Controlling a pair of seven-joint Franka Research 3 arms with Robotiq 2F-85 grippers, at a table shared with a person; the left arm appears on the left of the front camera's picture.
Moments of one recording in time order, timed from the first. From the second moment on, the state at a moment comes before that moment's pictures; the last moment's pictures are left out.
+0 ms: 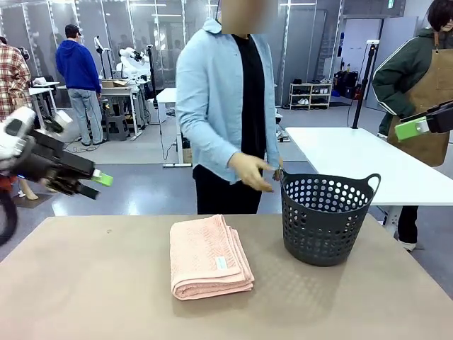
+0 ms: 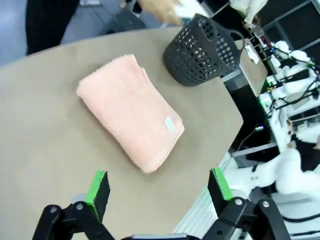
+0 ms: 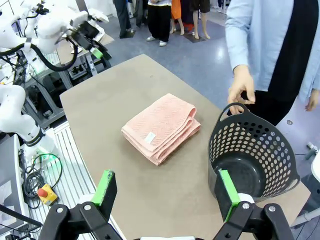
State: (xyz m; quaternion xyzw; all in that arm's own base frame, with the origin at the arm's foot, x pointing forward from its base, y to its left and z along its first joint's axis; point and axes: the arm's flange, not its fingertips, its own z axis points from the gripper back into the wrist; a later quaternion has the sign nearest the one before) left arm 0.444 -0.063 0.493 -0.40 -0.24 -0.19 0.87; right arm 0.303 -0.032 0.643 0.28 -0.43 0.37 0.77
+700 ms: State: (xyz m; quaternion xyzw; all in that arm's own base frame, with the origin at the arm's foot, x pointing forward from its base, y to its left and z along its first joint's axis) left arm 0.495 -0.106 0.391 -0.45 -0.16 -0.09 0.88; right arm 0.303 -0.032 0.643 0.28 -0.43 0.37 0.77
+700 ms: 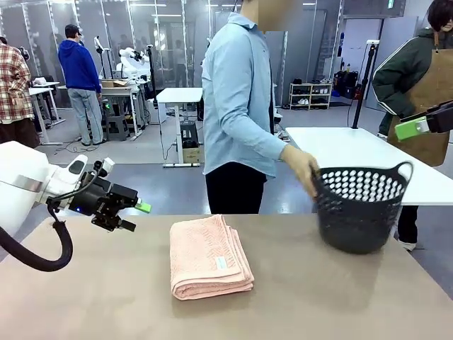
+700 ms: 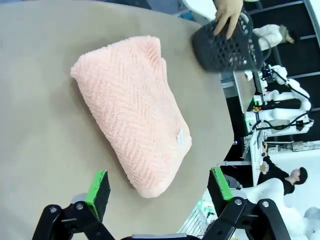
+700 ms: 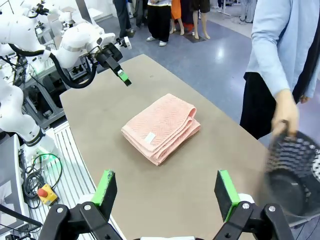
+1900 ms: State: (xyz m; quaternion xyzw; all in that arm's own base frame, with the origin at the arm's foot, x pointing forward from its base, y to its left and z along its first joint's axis) left arm 0.503 -0.125 0.346 -0.46 -0.12 -0.07 0.88; right arm 0.303 -0.032 0.643 0.28 -0.43 0.37 0.77
